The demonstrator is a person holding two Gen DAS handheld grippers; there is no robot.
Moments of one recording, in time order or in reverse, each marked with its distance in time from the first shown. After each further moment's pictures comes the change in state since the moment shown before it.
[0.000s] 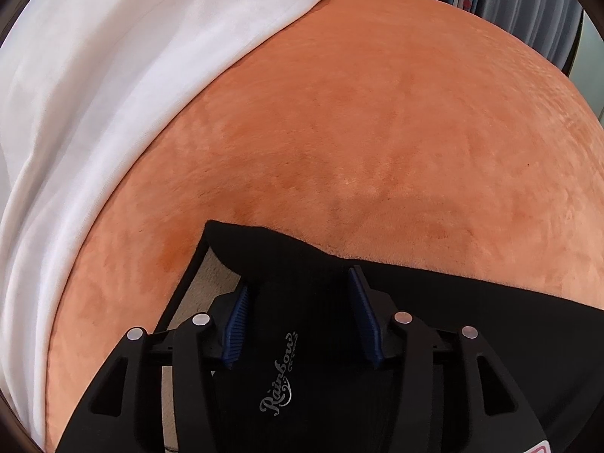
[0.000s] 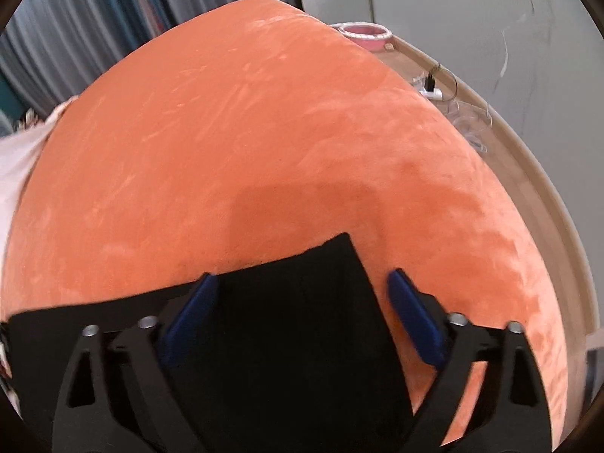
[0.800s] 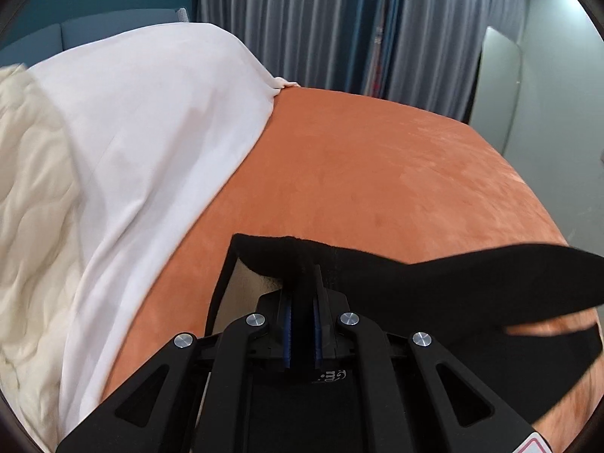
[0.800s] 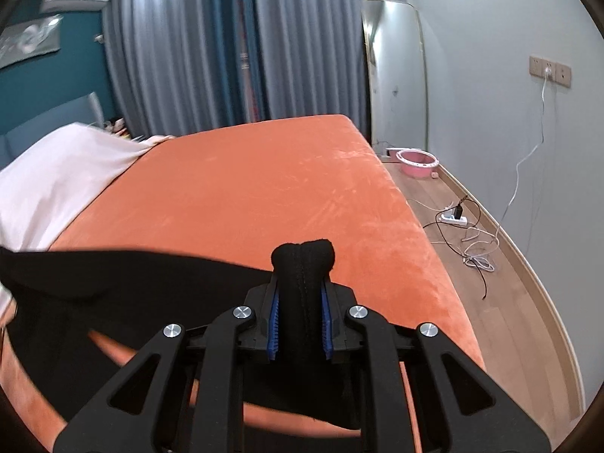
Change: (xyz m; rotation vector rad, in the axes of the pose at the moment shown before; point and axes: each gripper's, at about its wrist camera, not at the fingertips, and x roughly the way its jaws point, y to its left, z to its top) left arm -0.225 0.092 -0.125 0.137 -0.377 -0.268; right arm -0.232 0.001 -0.101 -0.256 -0.427 0.180
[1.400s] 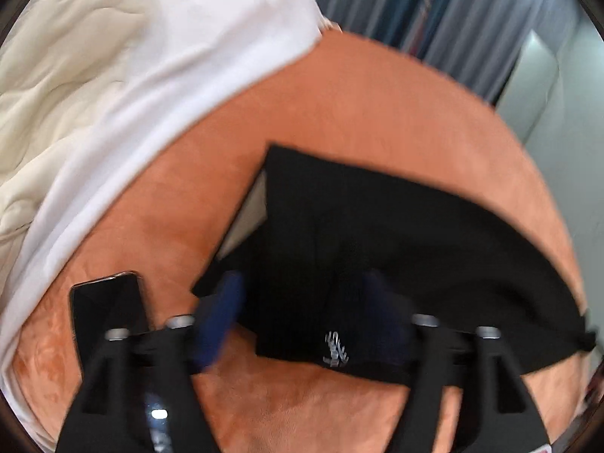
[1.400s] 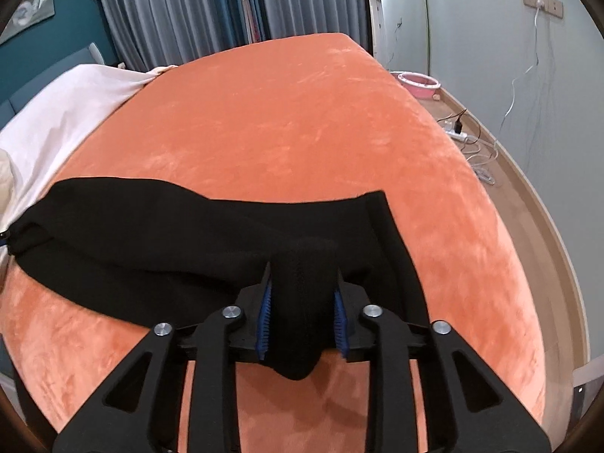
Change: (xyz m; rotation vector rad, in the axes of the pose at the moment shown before) left arm 0.000 0.071 -0.121 -0.246 0.153 -0.014; right arm -0.036 -0.030 -0.166 0.046 0.261 0.041
